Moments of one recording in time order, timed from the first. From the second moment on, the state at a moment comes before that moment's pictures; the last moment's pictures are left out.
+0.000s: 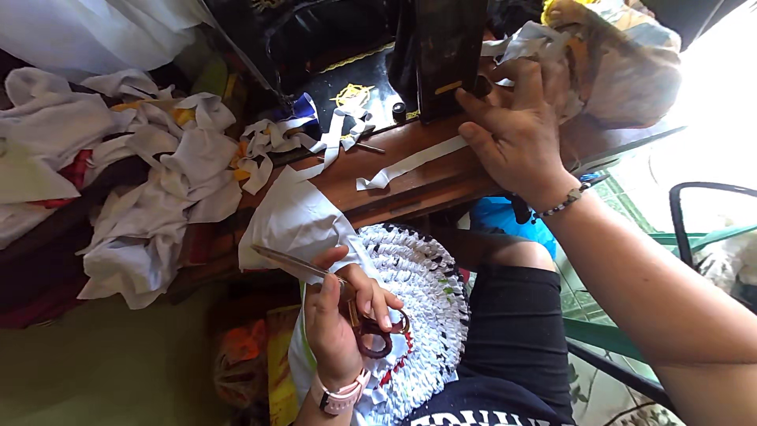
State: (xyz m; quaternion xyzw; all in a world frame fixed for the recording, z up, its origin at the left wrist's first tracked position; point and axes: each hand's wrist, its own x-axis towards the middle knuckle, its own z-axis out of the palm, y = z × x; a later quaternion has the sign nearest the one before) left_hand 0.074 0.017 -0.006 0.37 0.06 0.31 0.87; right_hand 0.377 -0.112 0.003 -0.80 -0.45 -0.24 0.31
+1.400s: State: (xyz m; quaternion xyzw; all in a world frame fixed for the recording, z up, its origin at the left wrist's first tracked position) left_hand 0.086 -0.015 0.050 0.43 0.05 0.29 0.85; right_hand 0.181 -0.157 0.026 -0.59 -0.56 0.20 0.55
